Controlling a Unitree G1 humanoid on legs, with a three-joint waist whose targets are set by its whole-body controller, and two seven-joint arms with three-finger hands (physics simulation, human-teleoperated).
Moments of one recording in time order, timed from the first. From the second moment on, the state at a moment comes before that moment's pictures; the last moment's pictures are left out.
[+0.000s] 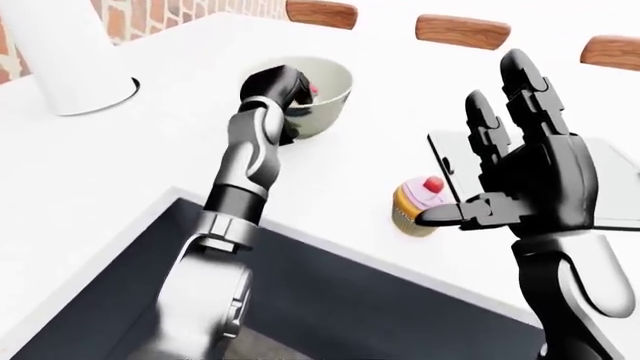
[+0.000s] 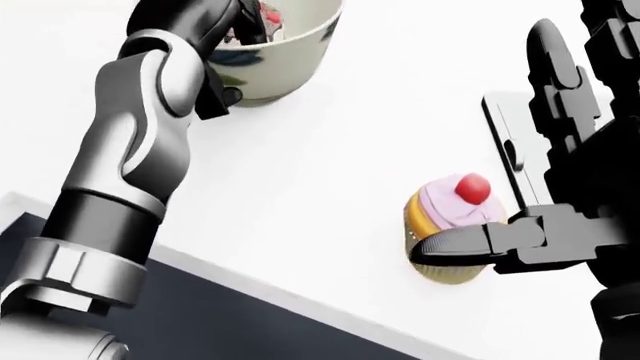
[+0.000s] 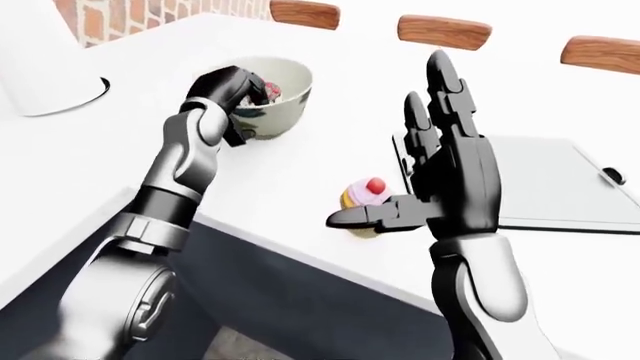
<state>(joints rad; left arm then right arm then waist) -1.16 0.13 -0.05 0.75 1.04 0.22 -0.22 -0.31 -0.19 -0.24 -0.94 0.40 0.85 -0.10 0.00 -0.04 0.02</state>
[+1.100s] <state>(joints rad) -1.13 0.20 0.00 0.08 1.17 0.35 -0.71 -0.72 -0.80 -0.09 -1.04 0.57 1.37 -0.04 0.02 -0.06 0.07</state>
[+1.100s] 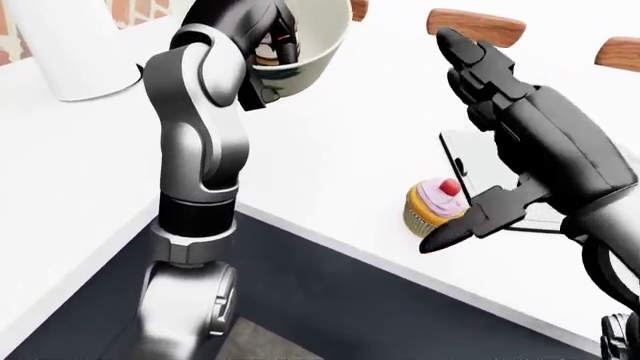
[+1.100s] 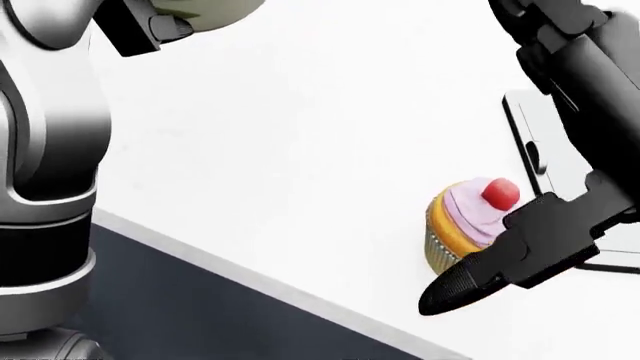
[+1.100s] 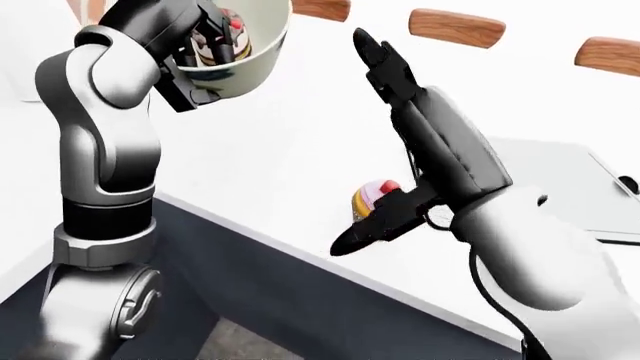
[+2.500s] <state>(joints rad) -1.10 0.20 0.00 0.08 1.15 0.32 -0.70 -0.49 -0.07 0.01 -0.78 -1.30 0.69 1.25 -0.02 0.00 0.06</state>
